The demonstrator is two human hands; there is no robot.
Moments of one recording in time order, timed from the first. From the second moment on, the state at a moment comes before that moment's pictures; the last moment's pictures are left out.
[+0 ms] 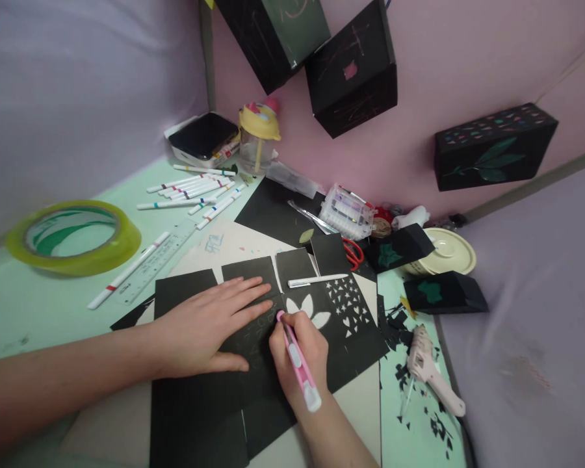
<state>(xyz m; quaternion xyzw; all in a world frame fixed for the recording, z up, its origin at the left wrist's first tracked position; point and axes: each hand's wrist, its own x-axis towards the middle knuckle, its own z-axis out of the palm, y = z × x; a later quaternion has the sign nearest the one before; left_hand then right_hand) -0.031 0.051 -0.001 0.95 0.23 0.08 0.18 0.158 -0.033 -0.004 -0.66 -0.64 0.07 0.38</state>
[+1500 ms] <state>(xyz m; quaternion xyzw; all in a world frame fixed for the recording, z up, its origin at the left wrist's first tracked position) -0.031 0.051 -0.002 0.95 0.23 0.09 0.18 0.160 -0.034 -0.001 -0.65 -0.66 0.11 0.37</state>
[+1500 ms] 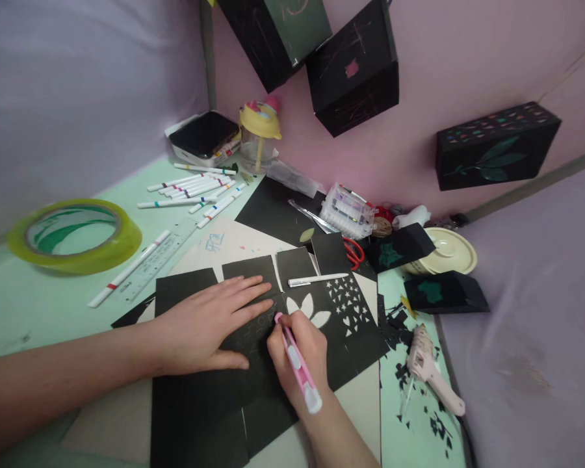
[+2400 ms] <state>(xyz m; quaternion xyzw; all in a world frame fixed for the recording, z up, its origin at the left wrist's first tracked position) -0.032 0.052 -0.002 0.95 0.23 0.09 0.18 0.170 -0.033 -0.007 -0.61 -0.66 0.21 0.39</state>
